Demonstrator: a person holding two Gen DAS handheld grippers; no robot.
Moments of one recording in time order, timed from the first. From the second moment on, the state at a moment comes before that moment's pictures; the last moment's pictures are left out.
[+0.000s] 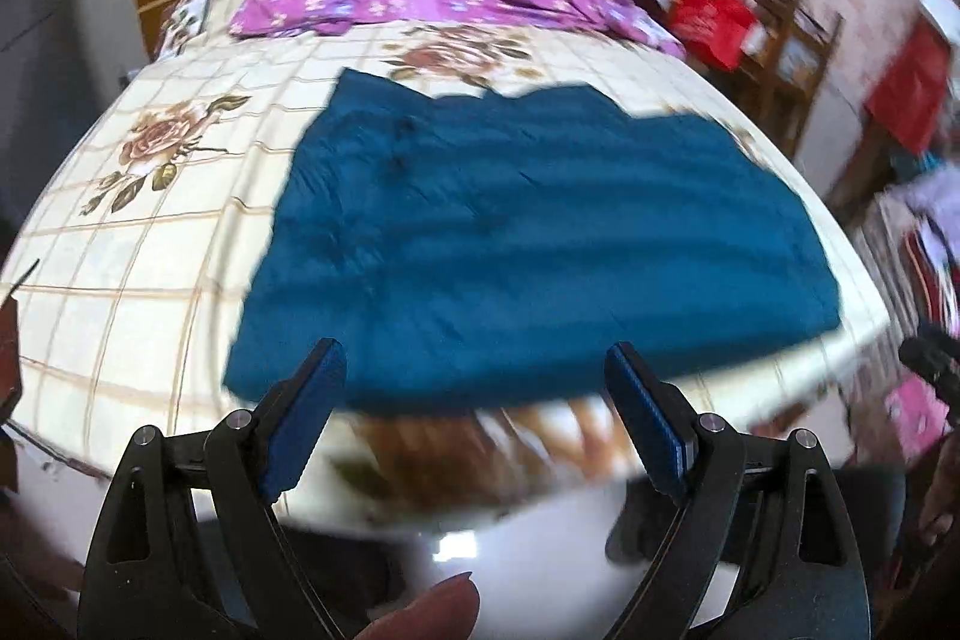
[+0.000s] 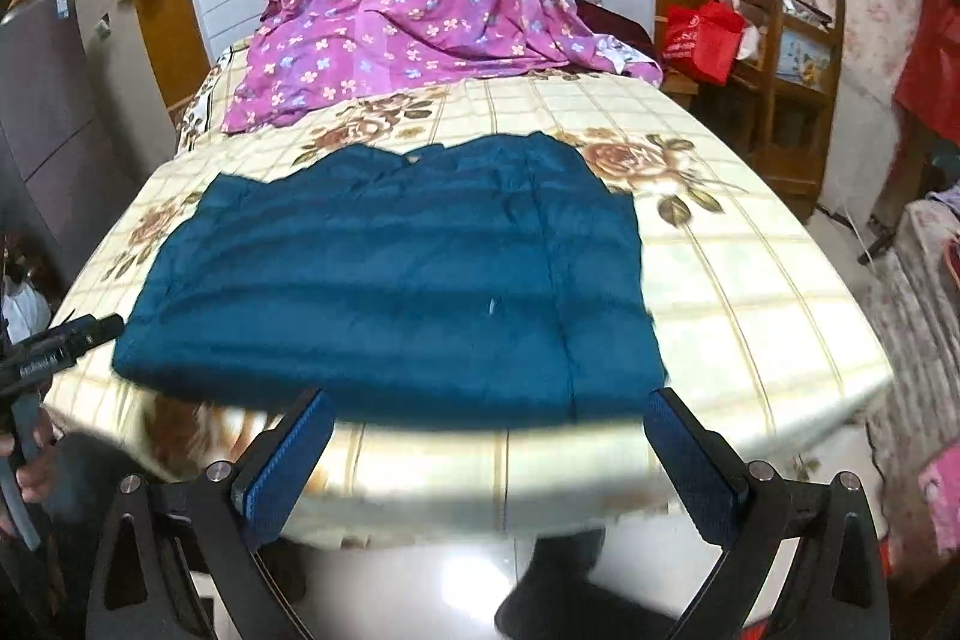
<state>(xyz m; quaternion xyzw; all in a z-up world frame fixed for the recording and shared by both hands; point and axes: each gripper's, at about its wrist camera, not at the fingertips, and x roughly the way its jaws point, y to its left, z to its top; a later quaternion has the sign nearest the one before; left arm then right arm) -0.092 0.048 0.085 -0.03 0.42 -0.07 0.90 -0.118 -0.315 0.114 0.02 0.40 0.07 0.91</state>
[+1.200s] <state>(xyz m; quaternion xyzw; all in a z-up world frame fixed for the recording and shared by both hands) -0.179 0.019 0.114 -0.04 0.41 -0.07 0.91 -0.225 -0.292 0.128 -0.03 0.36 0.05 0.93</state>
